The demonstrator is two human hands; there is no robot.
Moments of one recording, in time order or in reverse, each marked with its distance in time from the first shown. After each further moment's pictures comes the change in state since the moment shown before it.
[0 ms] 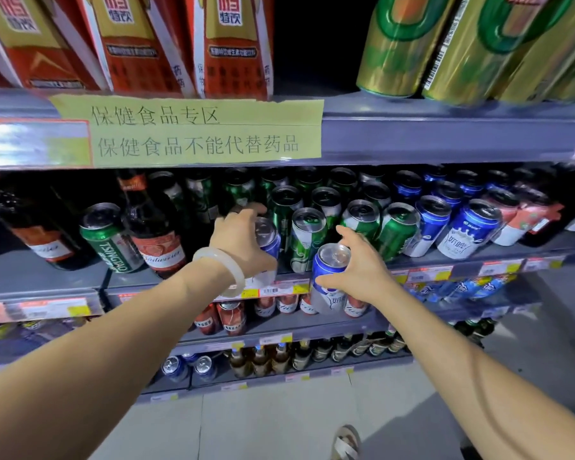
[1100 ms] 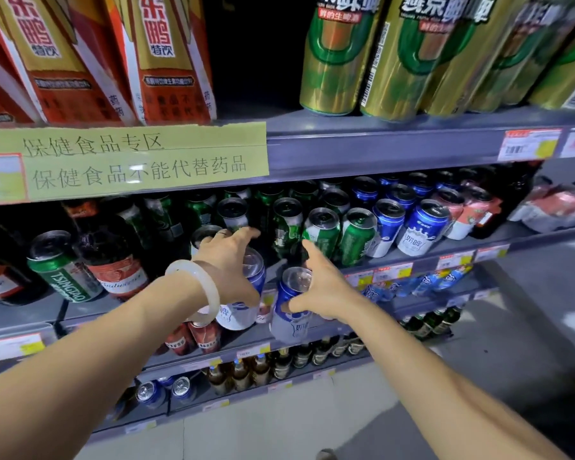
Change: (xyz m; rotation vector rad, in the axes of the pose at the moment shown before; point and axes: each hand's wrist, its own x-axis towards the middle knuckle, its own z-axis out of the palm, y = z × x) left_hand -0.019 0.034 -0.014 0.176 -0.264 0.150; right_hand -0.012 -0.002 0.000 0.102 -0.170 0.106
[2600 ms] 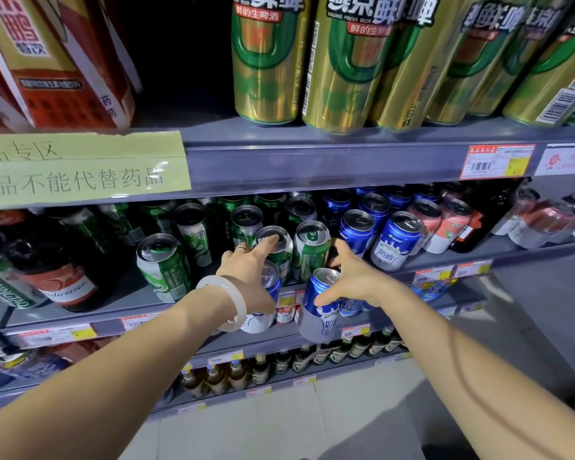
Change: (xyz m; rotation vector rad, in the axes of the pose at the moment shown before) left_hand 0.051 0.077 0.047 -0.113 -0.066 -0.057; right_hand 0.034 0.074 -0.107 -0.035 -0.084 0.168
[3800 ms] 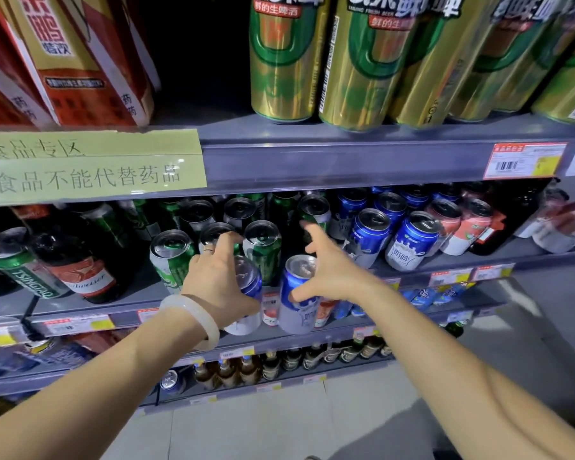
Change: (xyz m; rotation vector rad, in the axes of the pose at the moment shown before) left_hand -0.037 -0.030 -0.009 -0.122 0.331 -0.055; right_hand -0.021 -0.054 0.029 -0.101 0.040 -0.263
